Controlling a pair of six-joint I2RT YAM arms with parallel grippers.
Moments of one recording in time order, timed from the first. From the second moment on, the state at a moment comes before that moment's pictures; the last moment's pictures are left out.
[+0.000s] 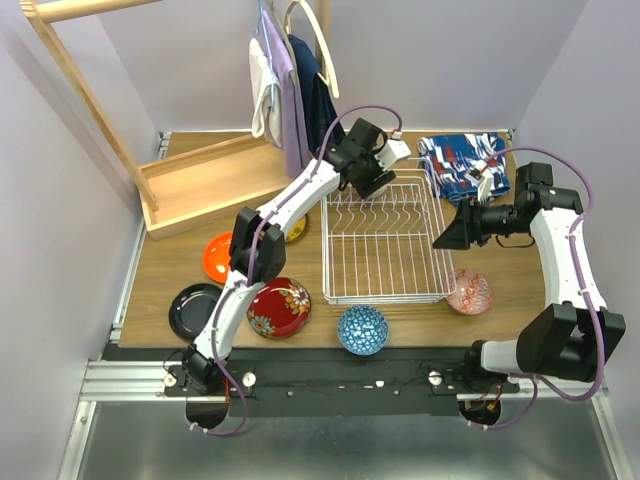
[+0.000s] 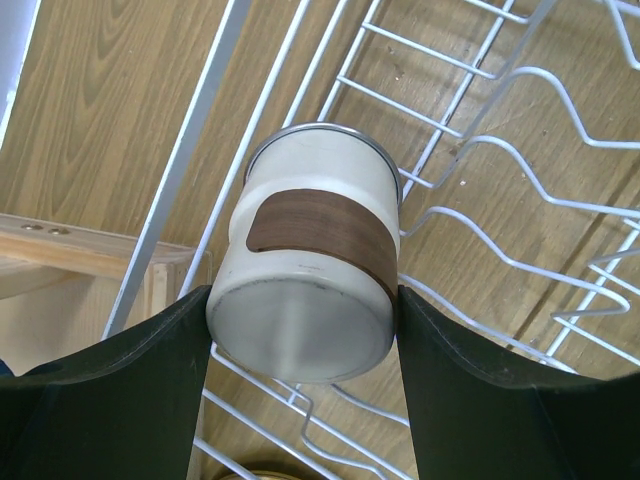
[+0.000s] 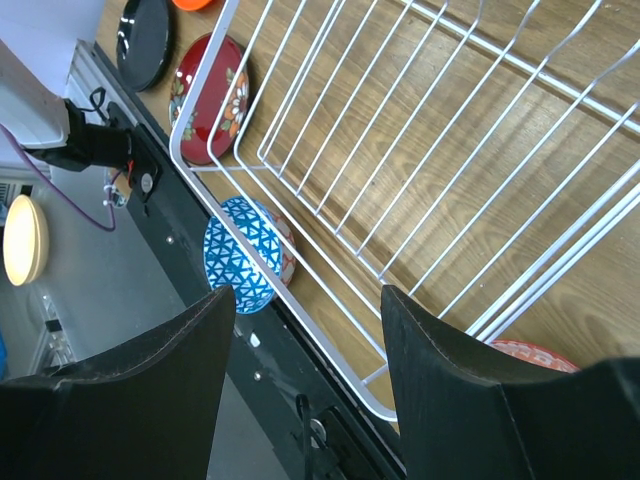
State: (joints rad) left arm -0.66 2.42 2.39 -0.75 0.11 0.45; right arm -0.19 1.35 1.25 -1.21 -0.99 -0.50
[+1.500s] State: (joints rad) left arm -0.73 2.43 2.38 -0.64 0.06 0.68; right arm -0.19 1.35 1.20 -1.14 -1.01 -0.45
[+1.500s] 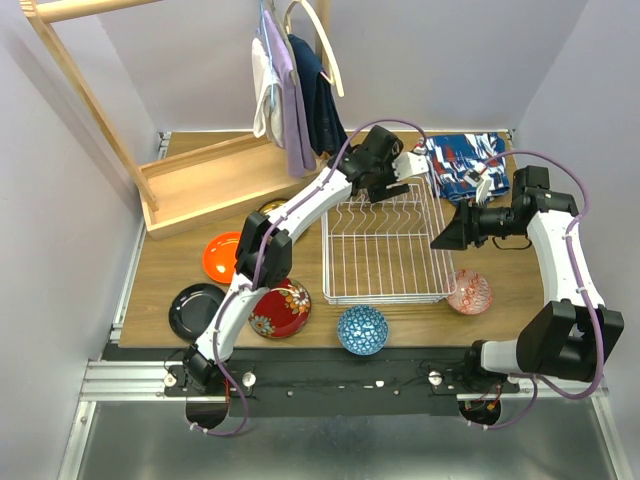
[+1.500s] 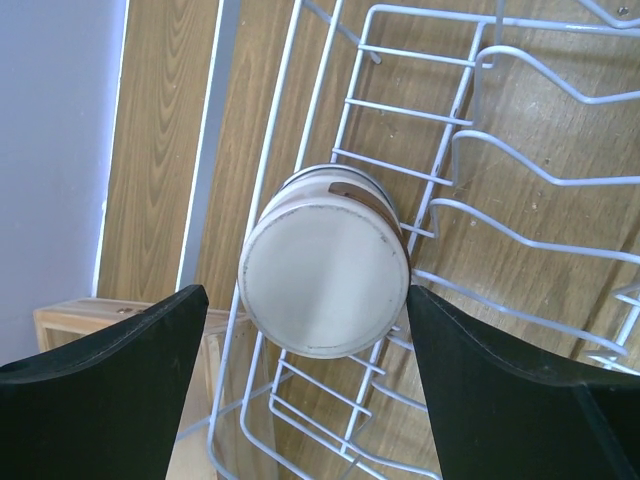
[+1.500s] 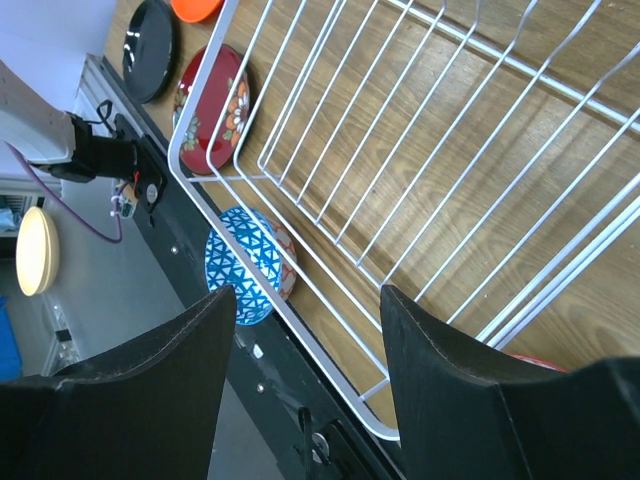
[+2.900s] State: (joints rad) left arm -0.62 2.47 2.46 -0.66 0.39 0.45; right arm -0.19 1.34 1.15 -1.01 -0.97 -0.32
